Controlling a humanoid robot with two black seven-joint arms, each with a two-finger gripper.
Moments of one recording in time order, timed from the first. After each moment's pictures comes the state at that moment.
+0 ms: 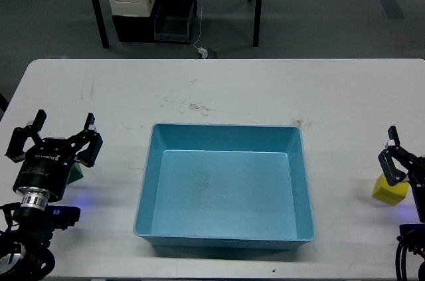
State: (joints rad) left arm 0.08 0.52 -0.95 -1.61 -0.60 -0.45 -0.49; right arm -0.28 0.00 1.64 1.55 0.18 0.43 -0.11
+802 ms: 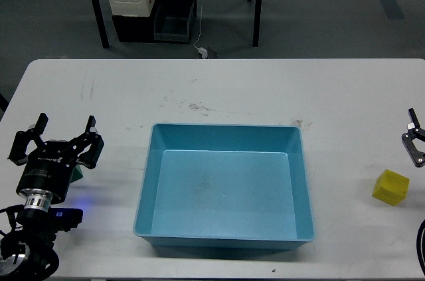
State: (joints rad) left arm 0.08 0.49 -0.95 -1.59 -0.60 -0.45 -0.49; right arm -0.02 -0.28 1.69 1.39 -0.16 0.45 -0.11
